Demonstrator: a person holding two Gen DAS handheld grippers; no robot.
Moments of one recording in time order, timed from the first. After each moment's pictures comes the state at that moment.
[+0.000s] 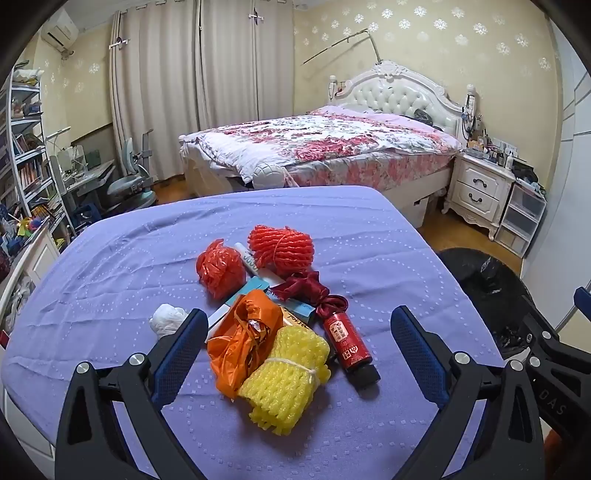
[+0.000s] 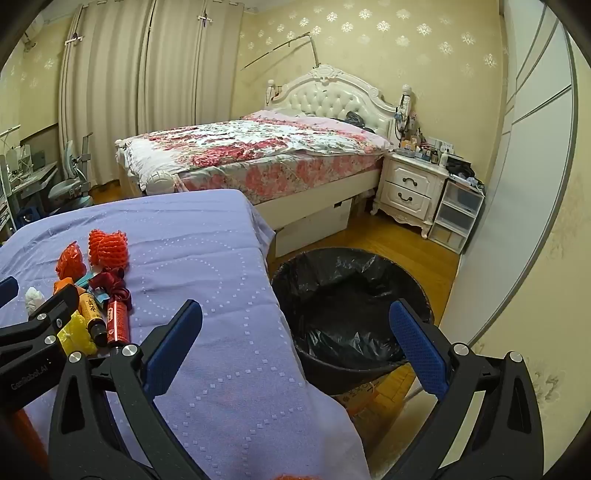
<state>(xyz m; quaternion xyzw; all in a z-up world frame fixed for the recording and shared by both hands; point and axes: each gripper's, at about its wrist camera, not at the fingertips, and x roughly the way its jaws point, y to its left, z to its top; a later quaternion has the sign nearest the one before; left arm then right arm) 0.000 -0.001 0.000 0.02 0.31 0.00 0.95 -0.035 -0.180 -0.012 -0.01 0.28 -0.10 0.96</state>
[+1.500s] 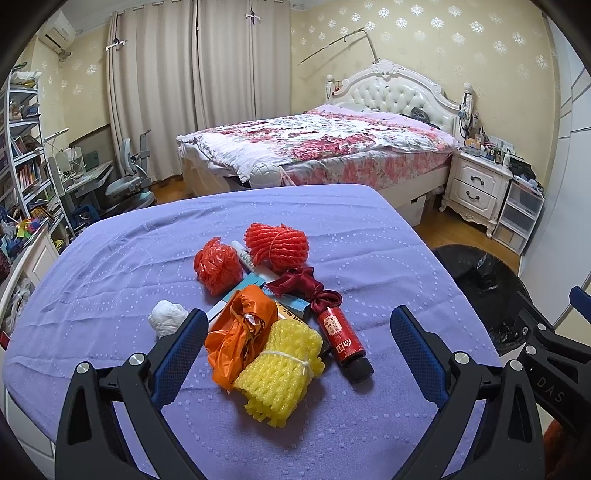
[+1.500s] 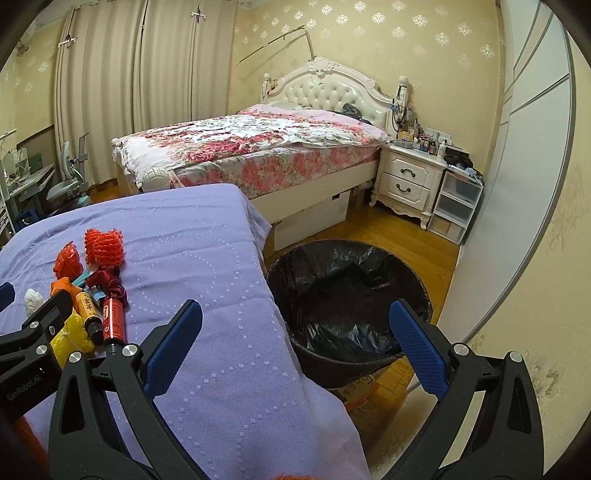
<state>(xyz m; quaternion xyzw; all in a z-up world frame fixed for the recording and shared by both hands) -0.011 -0.011 -0.002 0.02 0.32 -0.01 0.95 -0.034 -0.187 -0.016 0.00 0.29 -0.11 0.95</state>
